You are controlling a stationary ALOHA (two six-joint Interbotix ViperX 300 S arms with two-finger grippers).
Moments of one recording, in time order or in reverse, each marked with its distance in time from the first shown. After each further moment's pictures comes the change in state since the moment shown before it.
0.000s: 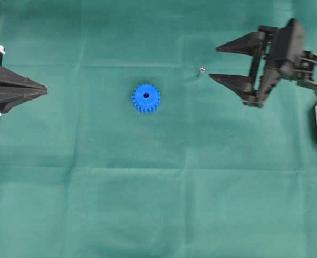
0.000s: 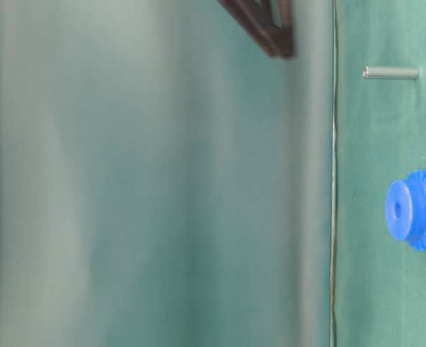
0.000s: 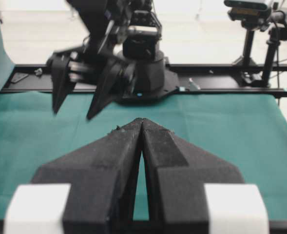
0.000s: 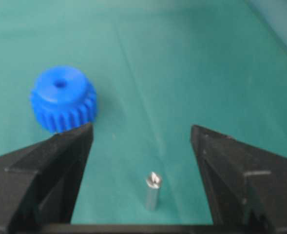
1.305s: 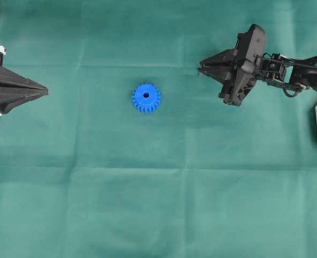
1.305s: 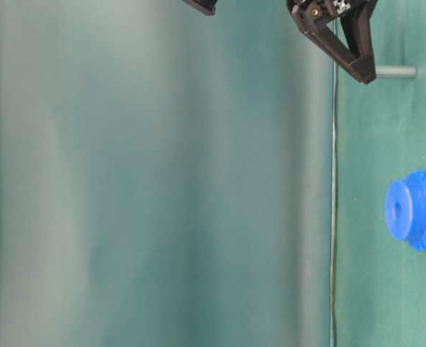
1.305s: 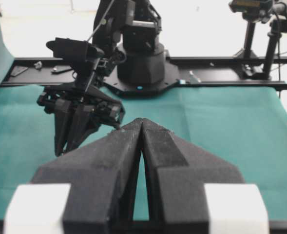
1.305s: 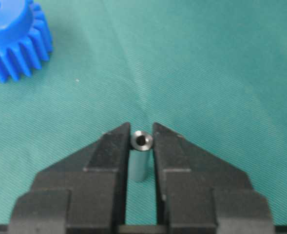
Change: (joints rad) left arm 0.000 0.000 0.002 0.002 0.023 0.000; right arm -0.035 0.313 -0.063 0.020 -0.123 -0.002
